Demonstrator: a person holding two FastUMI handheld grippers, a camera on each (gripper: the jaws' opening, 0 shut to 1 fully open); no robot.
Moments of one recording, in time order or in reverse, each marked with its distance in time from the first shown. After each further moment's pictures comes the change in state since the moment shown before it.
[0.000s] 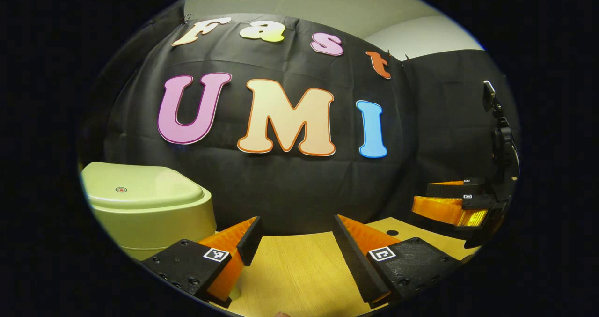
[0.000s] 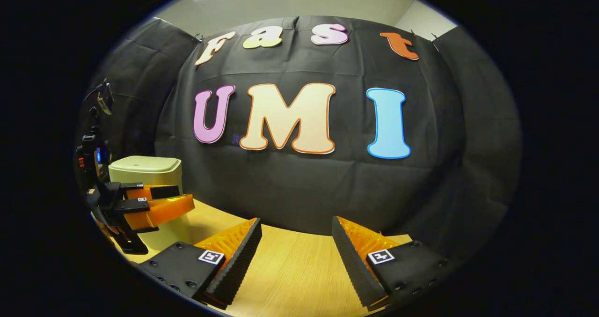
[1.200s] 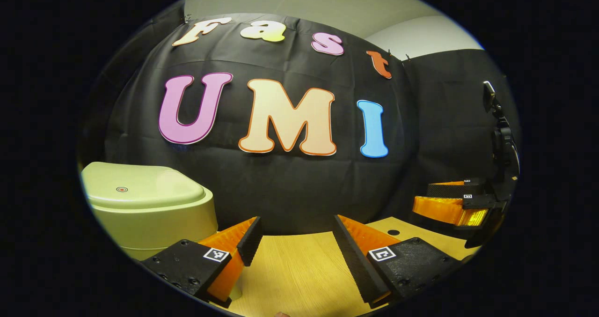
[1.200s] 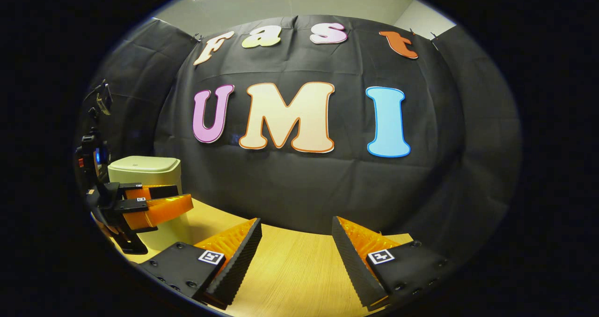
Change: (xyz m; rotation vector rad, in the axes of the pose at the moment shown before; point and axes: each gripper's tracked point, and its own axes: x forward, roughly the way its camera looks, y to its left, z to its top) left arm 0.000 0.002 -0.002 0.003 0.005 0.007; right arm 0.004 0.000 -0.002 0.003 0.005 -0.002
